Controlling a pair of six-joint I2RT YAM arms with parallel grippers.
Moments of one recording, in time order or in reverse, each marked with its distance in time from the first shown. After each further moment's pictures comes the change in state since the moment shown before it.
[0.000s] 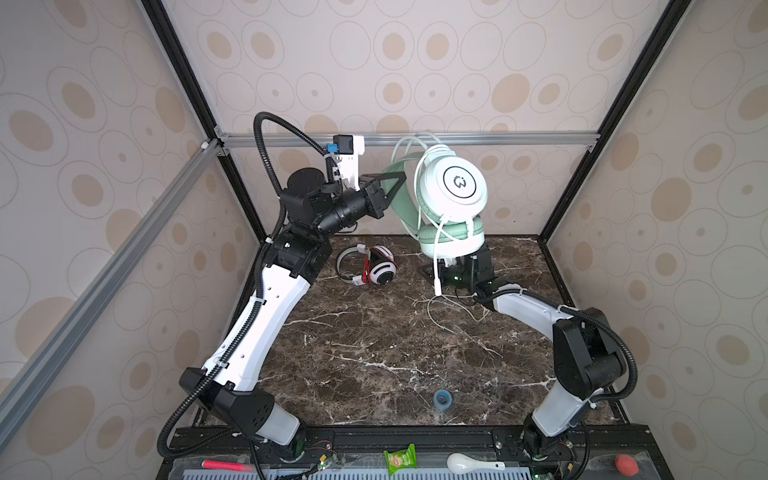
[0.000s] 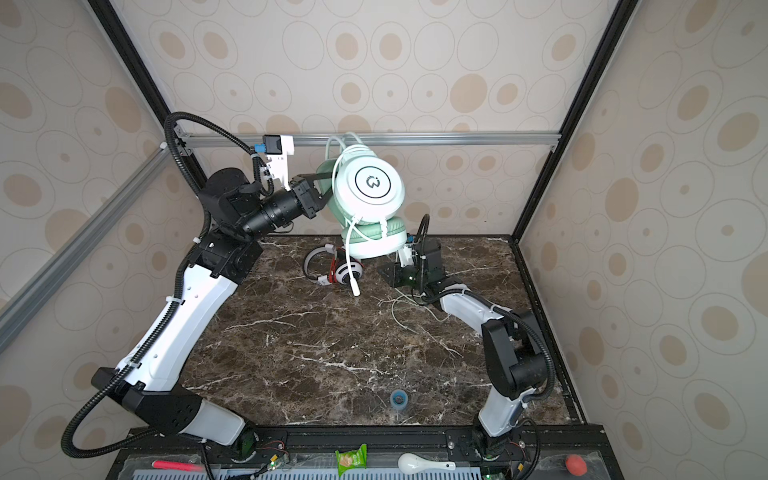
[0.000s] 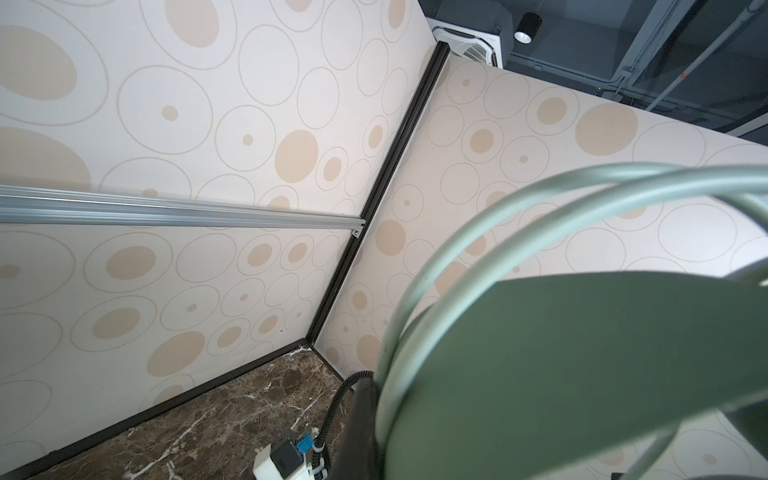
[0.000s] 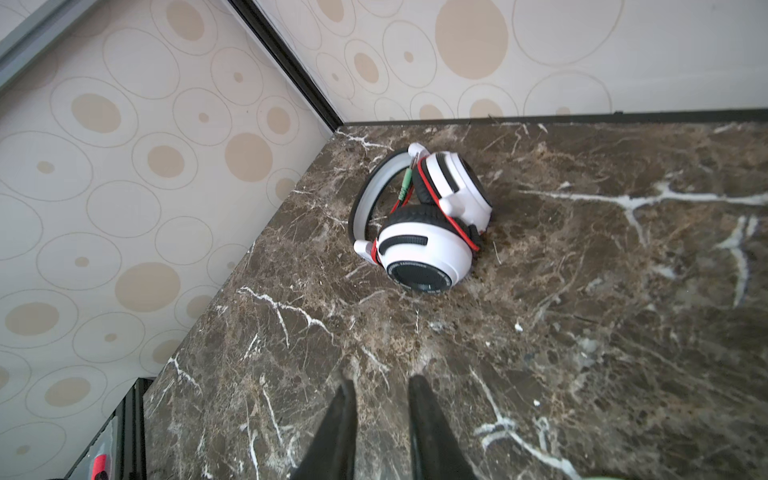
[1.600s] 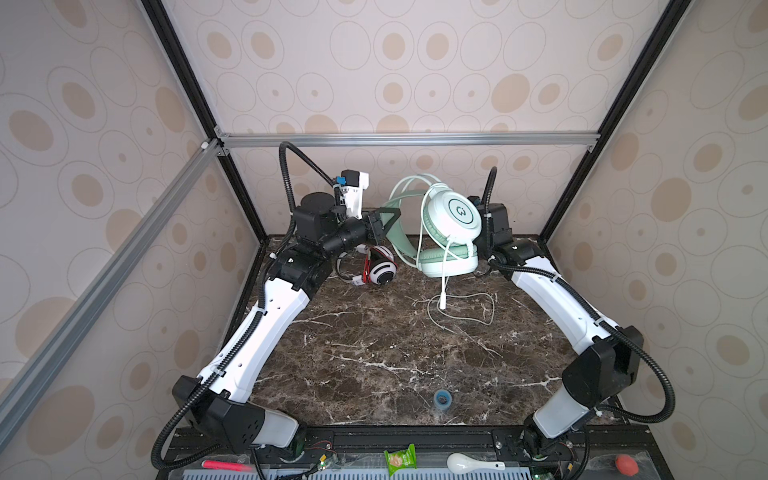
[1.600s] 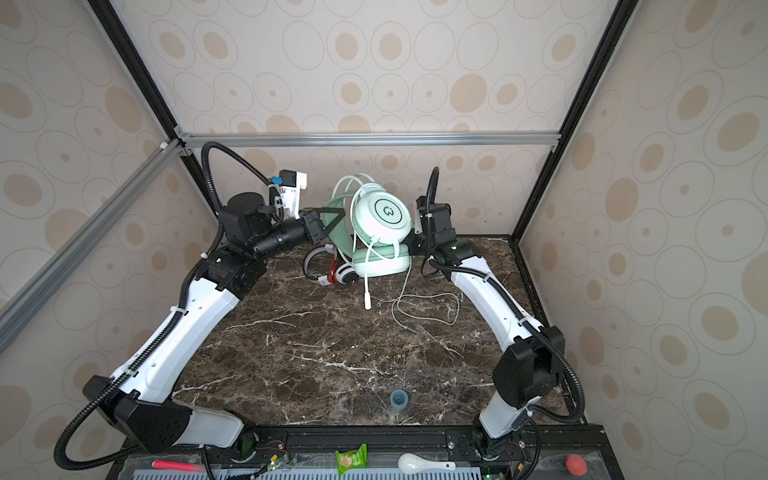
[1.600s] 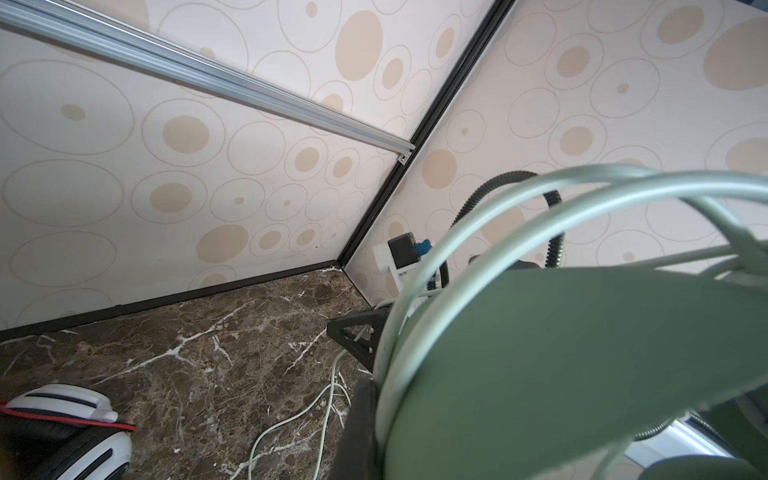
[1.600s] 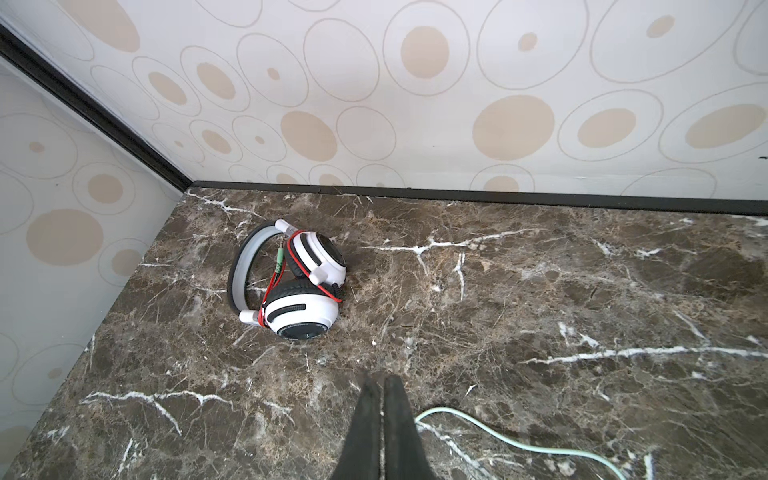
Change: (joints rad) left arm -0.001 -0.097 -0.245 -0.100 0.009 0.026; right arm 0.008 -0.060 0.502 -0.658 0.509 -0.072
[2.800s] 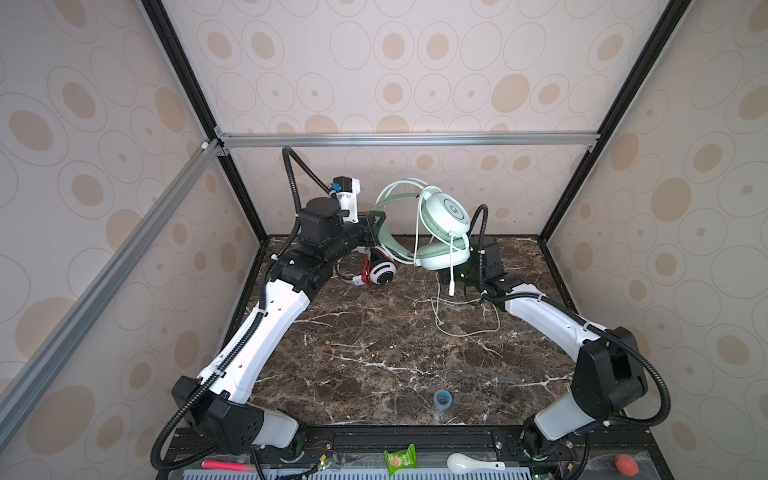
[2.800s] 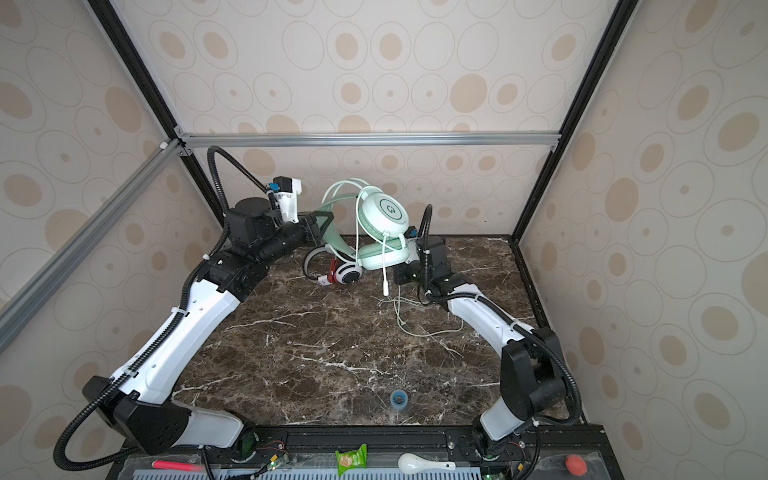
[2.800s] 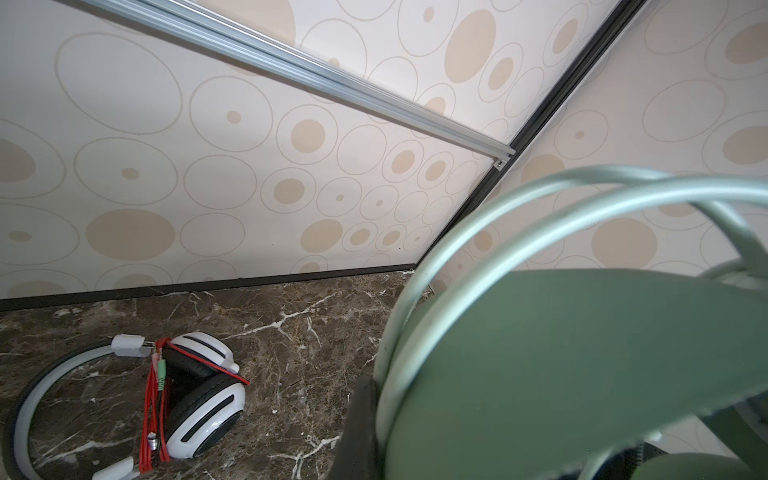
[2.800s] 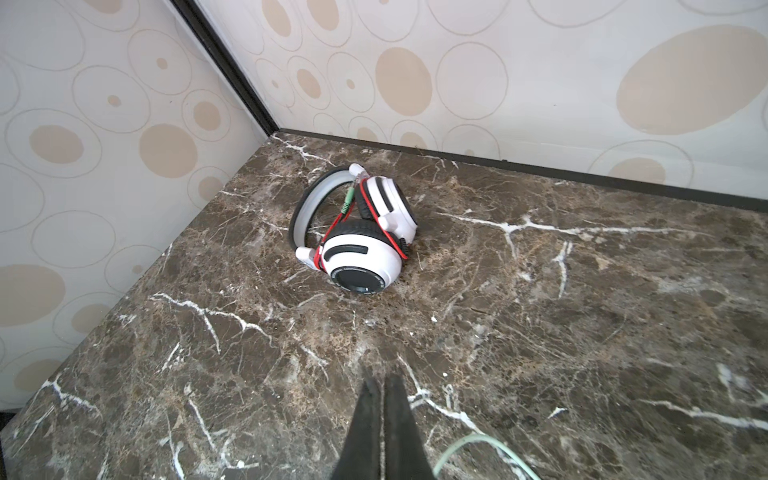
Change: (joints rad) left arm -0.001 -0.008 -0.020 -0.089 -0.270 0.040; right arm 0.045 -0.080 -0.415 0.413 -0.243 -0.099
